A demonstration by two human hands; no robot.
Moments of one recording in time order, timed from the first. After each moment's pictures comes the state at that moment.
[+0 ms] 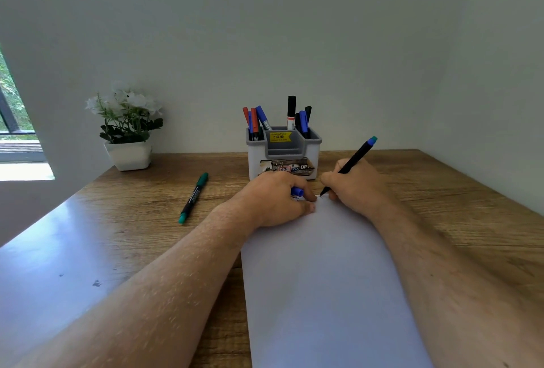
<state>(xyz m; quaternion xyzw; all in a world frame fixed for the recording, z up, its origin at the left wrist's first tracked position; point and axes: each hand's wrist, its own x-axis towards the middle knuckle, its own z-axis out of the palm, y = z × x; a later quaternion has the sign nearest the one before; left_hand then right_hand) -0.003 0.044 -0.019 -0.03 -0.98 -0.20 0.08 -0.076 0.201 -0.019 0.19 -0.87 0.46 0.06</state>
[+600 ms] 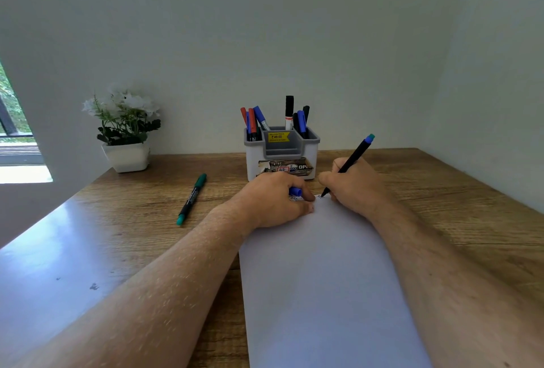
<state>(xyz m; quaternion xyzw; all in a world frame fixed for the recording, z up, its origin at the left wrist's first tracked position) -0.005 0.045 -0.020 -0.02 -0.97 -0.22 0.07 -0.078 0.201 -0.019 0.20 -0.86 0.46 0.08</state>
